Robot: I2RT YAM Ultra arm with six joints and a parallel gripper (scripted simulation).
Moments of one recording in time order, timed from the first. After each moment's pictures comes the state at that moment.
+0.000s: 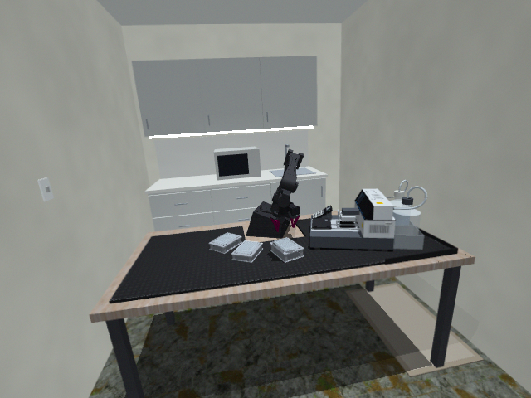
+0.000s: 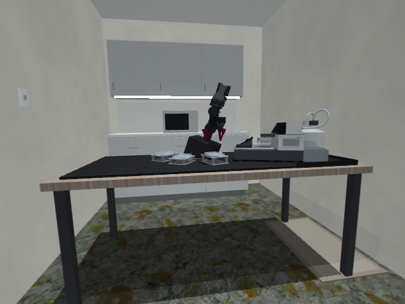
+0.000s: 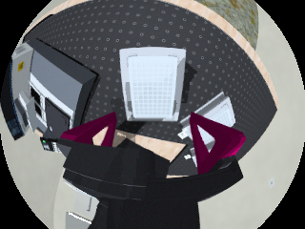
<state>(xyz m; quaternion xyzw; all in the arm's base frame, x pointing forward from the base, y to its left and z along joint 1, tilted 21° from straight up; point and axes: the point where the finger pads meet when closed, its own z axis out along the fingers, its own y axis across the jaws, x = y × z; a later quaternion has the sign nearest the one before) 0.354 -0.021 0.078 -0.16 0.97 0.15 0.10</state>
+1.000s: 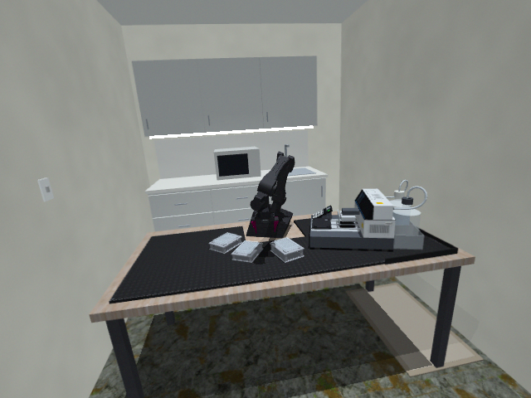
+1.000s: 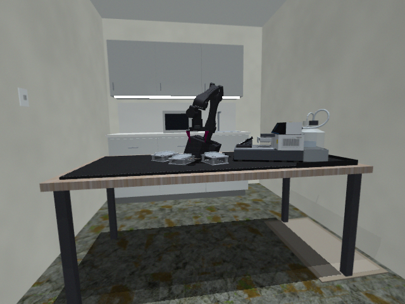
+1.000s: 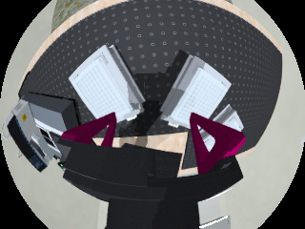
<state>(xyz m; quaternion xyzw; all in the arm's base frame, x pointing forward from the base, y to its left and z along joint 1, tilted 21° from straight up) 0.348 -0.119 0.036 0.05 0.98 0.17 0.06</state>
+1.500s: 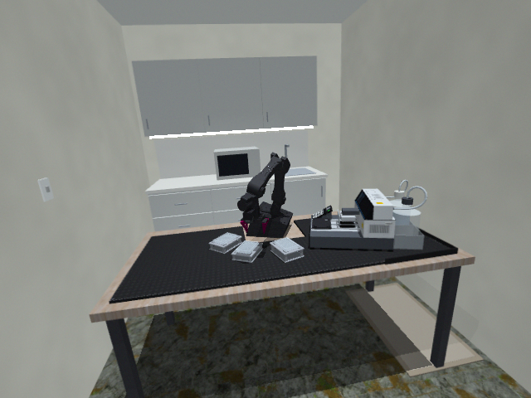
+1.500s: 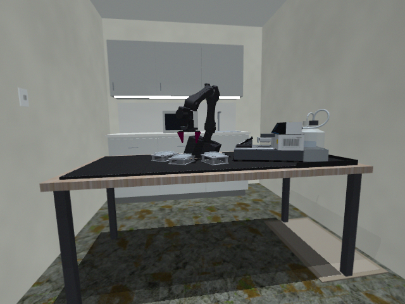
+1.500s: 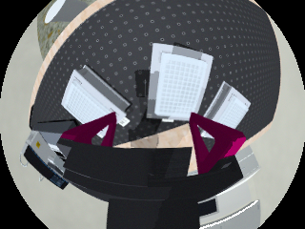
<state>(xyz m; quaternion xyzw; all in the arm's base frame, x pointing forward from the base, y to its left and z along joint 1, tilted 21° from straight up) 0.332 -0.165 0.013 0.20 0.96 0.18 0.03</state>
